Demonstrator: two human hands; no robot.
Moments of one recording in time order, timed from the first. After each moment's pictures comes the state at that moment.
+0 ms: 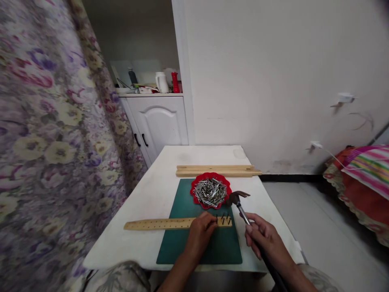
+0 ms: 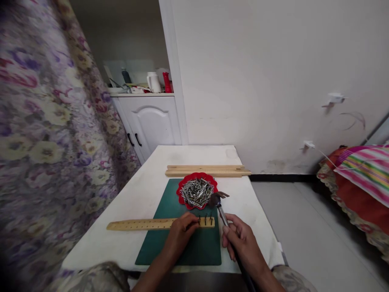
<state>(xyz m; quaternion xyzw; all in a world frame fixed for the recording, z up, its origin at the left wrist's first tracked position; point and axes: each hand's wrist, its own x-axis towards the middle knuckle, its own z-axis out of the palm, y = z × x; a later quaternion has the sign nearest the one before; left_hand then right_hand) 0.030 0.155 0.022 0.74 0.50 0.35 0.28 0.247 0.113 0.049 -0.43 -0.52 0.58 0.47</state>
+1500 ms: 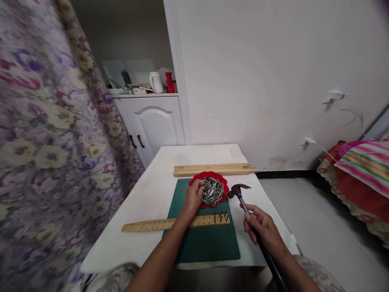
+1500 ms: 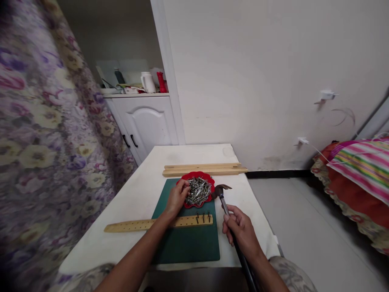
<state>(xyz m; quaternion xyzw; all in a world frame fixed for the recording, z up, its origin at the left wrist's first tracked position) 0.024 0.250 0.039 0.68 0.53 0.43 0.27 0.253 0.127 0.043 -0.45 -0.48 0.55 0.52</state>
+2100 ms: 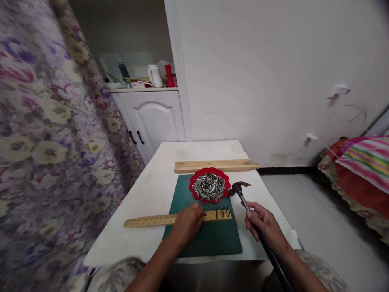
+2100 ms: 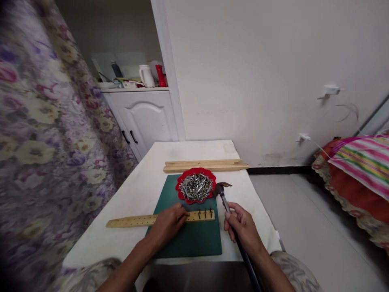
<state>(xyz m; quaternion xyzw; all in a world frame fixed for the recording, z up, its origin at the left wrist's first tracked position) -0.007 0.167 0.051 0.84 0.52 0.11 0.12 0.252 0.125 0.041 -0.45 -0.49 0.55 0.50</state>
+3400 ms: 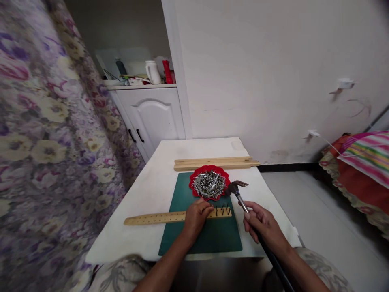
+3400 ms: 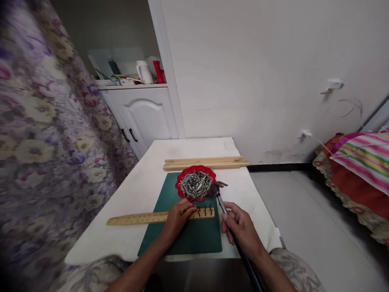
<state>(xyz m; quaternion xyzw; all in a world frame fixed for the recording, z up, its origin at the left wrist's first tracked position) 0.018 0.183 0.018 0.76 0.52 0.29 0.26 0.247 0.117 0.046 -0.43 -0.51 0.57 0.48</state>
